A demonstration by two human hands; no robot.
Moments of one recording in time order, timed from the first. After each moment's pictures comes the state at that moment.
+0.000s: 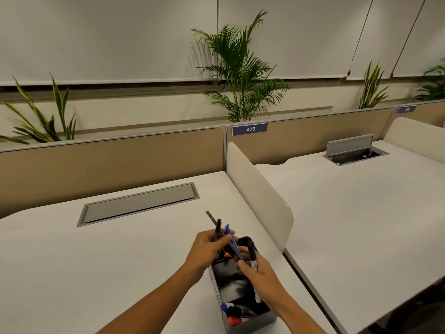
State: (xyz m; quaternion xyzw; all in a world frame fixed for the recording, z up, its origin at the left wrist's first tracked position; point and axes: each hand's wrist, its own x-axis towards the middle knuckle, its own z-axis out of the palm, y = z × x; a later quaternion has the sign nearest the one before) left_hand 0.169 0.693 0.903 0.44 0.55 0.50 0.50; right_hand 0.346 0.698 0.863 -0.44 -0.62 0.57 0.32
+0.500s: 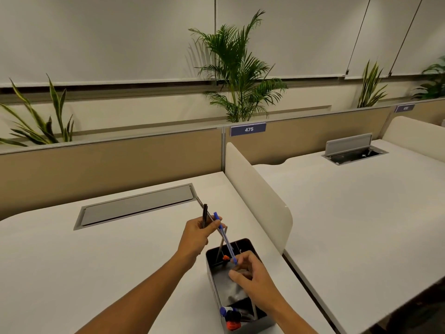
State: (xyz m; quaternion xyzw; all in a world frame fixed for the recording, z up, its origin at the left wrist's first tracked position) left_hand 0.150 0.717 0.919 0.41 0.60 0.53 0.43; right_hand 0.345 0.701 0.846 -0.43 -0.64 0.55 0.32
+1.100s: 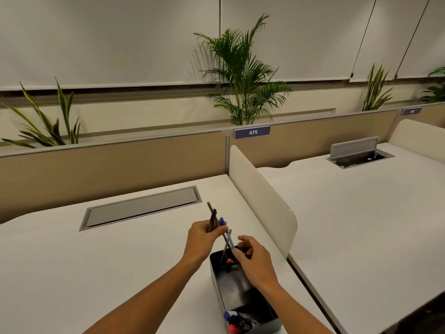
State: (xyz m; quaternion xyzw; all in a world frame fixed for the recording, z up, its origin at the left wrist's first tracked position) left_hand 0.150 0.725 0.908 0.43 0.62 0.54 0.38; right_hand 0.318 0.735 0.864 -0.51 -0.66 0.42 0.36
